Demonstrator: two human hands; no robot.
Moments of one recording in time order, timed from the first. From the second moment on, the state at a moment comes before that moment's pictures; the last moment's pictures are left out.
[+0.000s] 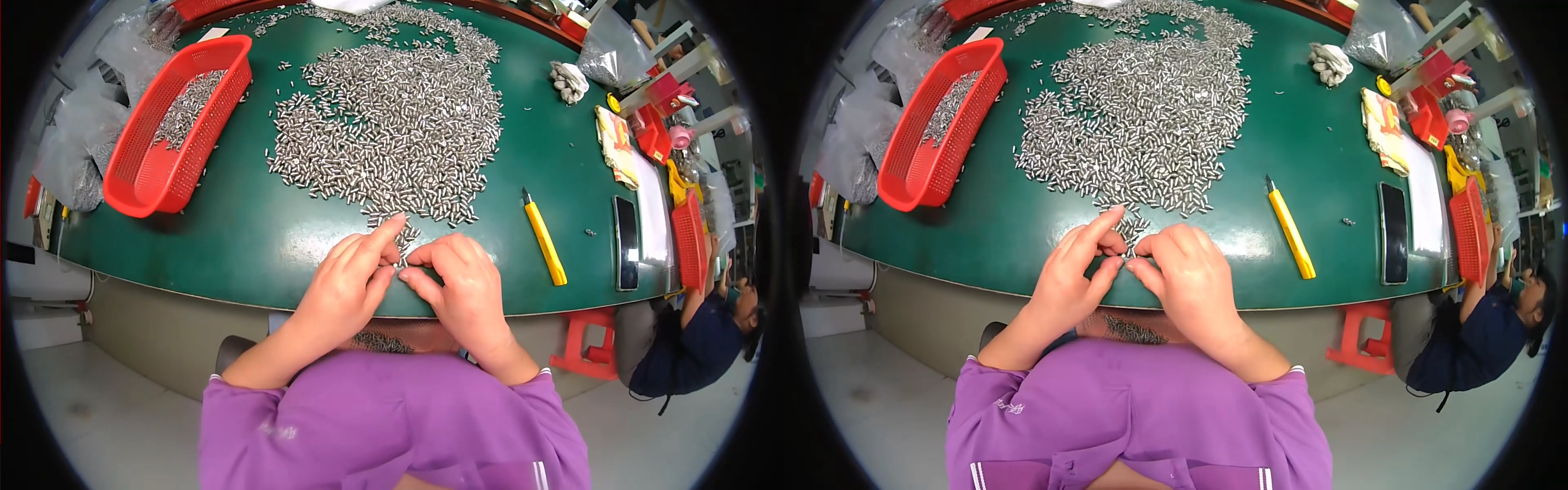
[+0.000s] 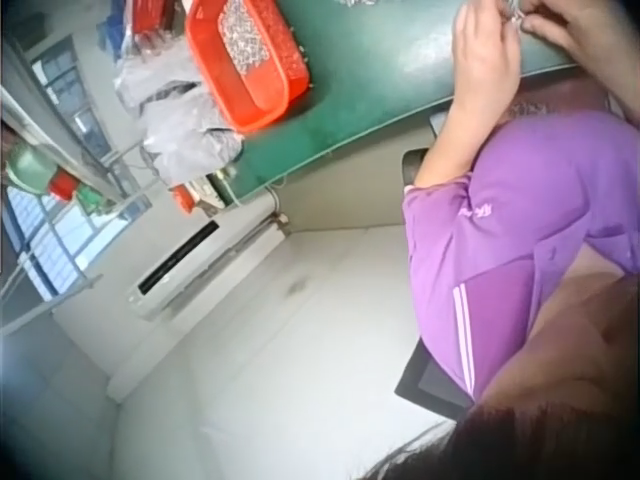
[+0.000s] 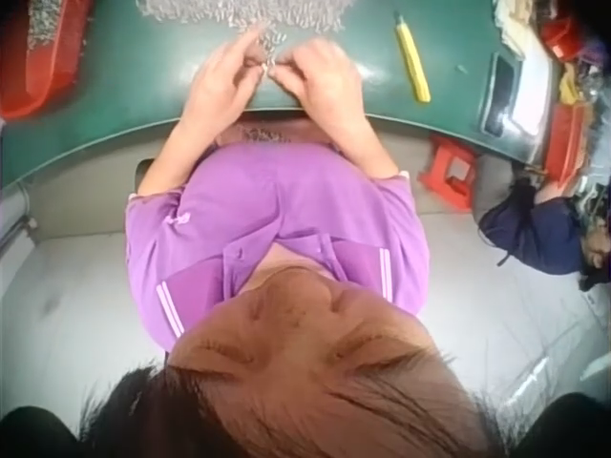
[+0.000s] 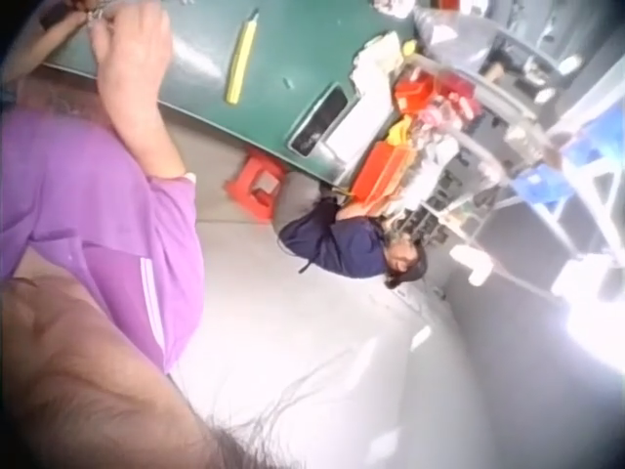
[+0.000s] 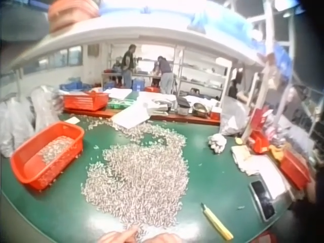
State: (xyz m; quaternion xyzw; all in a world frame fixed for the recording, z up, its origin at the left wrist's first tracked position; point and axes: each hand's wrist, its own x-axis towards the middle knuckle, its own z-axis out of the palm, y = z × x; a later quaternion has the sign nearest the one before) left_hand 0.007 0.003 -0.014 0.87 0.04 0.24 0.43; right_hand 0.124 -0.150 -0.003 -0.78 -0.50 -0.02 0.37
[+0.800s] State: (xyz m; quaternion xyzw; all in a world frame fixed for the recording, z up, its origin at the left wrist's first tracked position) left_hand 0.006 -0.006 -0.005 0.87 0.10 0.18 0.44; right_hand 0.126 -0.148 -0.002 -0.77 -0.50 0.02 0.40
